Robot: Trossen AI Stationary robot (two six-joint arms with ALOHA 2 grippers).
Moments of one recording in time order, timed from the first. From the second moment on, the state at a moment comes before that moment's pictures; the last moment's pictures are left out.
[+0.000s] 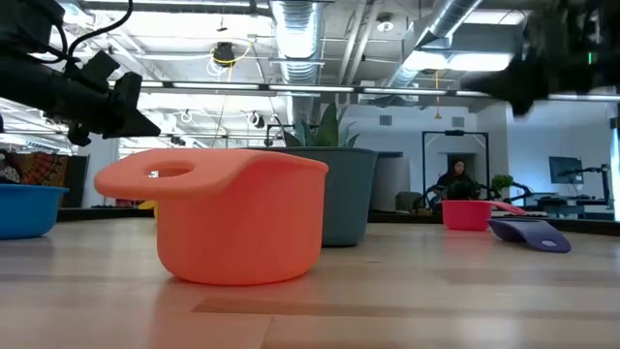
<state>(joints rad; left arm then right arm) 0.09 0.12 0.01 0.08 -0.86 -0.21 0.08 0.42 0.12 0.36 0.50 0.07</state>
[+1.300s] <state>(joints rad) 0.09 0.13 0.03 0.03 -0.60 -0.27 -0.07 0.89 0.59 -0.30 0.37 0.41</state>
